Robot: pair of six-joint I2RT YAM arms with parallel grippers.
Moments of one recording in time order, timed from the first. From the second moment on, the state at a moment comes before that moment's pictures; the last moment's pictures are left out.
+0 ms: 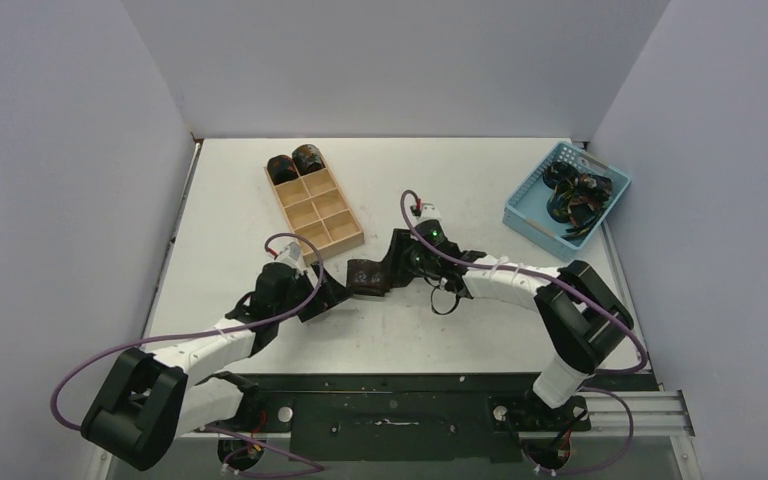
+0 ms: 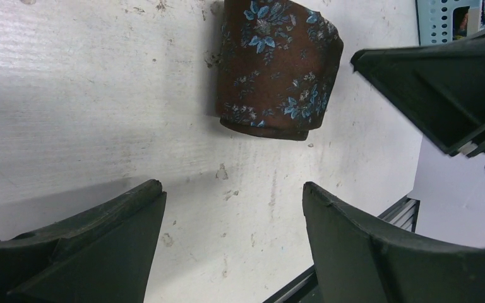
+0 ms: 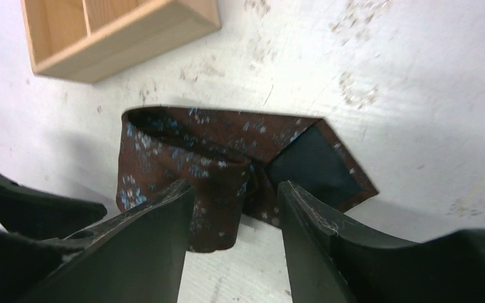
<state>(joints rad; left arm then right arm) -0.45 1.13 0.31 0.22 0.20 -0.91 0.71 1.66 0.88 0.11 0.01 0.63</state>
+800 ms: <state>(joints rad) -0.57 1.04 0.28 0.15 0.15 -0.85 0.69 1.66 0.72 0.18 0.15 0.64</state>
